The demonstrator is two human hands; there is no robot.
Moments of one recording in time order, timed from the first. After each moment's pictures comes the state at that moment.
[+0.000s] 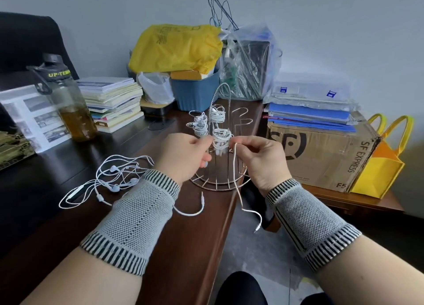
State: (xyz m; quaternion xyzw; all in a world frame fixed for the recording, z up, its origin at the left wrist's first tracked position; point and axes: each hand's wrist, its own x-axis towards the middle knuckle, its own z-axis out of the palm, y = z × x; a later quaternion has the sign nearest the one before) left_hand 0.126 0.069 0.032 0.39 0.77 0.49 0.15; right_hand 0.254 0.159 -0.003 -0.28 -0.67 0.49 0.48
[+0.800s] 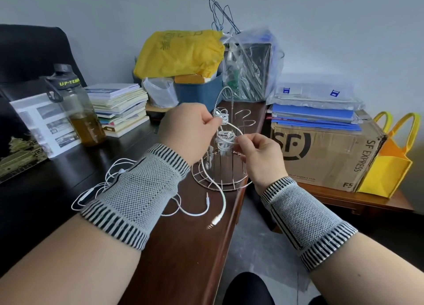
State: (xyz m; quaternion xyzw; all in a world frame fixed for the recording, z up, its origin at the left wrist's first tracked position) left_hand 0.136 0.068 0.082 0.52 0.78 0.34 -0.12; right_hand 0.239 0.160 -0.003 -0.33 -0.63 0.50 0.49
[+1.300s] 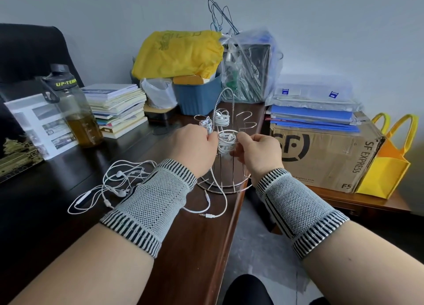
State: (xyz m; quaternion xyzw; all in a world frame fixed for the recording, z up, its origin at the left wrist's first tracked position) left_hand 0.124 0.085 0.047 0.50 0.82 0.26 -0.12; right_hand 0.222 0.175 0.005 -0.42 -0.59 0.50 0.47
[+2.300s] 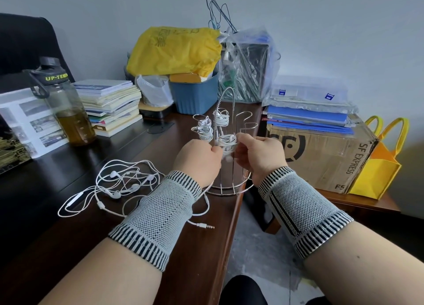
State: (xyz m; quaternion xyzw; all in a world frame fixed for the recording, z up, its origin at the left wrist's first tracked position) left_hand 0.120 0.097 0.020 0.47 0.81 0.35 0.06; right_hand 0.227 0.170 0.015 -0.38 -0.48 0.65 0.45
